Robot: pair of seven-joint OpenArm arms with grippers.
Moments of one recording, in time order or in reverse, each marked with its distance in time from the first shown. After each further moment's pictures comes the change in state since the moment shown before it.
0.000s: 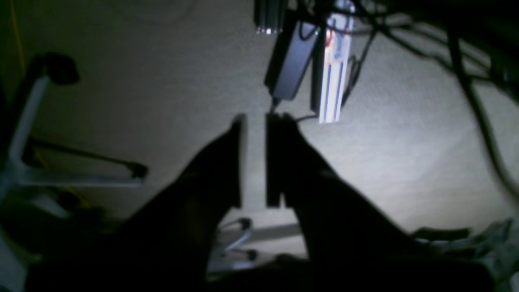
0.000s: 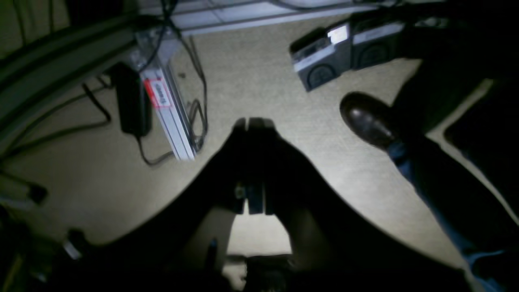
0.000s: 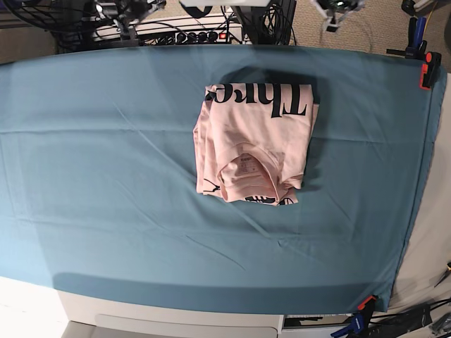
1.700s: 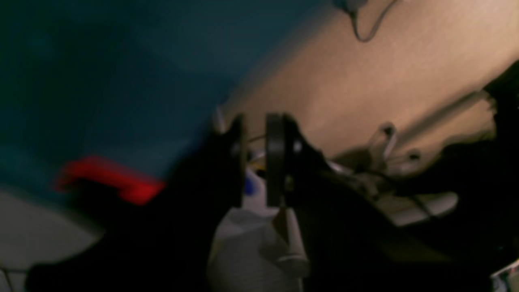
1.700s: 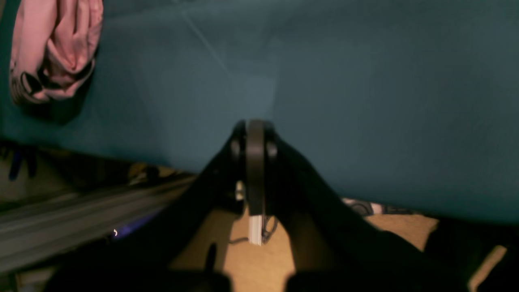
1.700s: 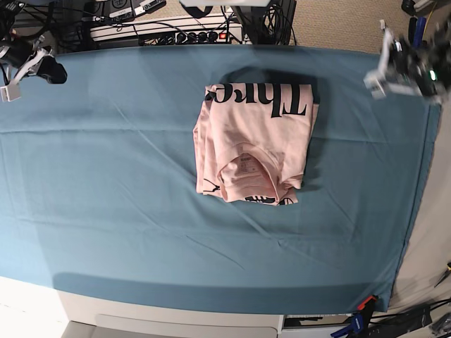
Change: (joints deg) left arm 11.0 -45.9 0.2 85.1 -27.3 -19.8 63.6; right arm -26.4 14.4 36.8 82.0 82.3 24.1 -72.3
